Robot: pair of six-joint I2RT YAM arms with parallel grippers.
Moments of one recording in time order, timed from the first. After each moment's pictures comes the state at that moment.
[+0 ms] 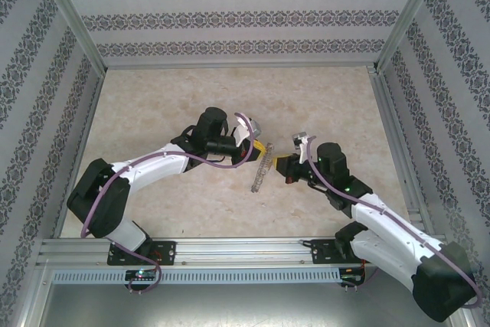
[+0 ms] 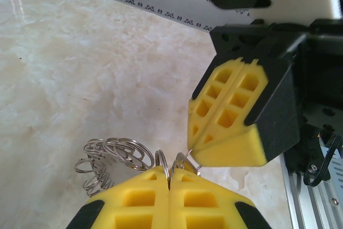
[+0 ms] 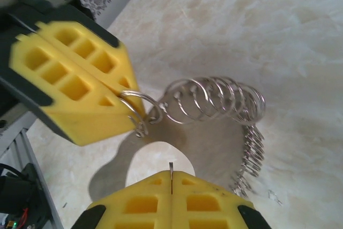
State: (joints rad) left arm -0.64 1.55 0.96 0.09 0.72 0.10; right arm 0.49 0.85 0.40 0.04 -0.45 0.45
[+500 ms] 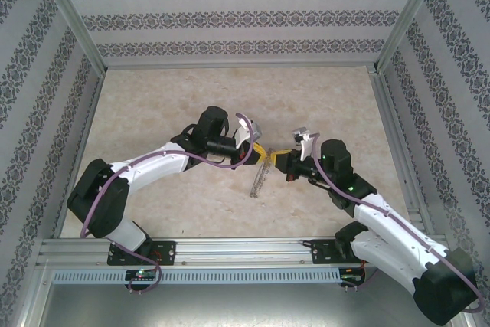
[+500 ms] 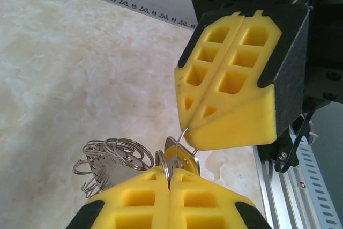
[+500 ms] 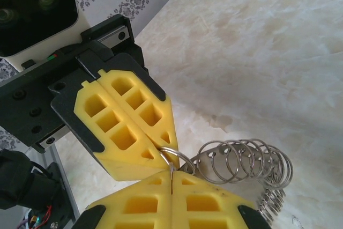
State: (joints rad) left arm -0.64 1.55 0.98 0.02 0.81 0.12; right arm 0.49 0.83 0.46 0.03 -0.51 0.43
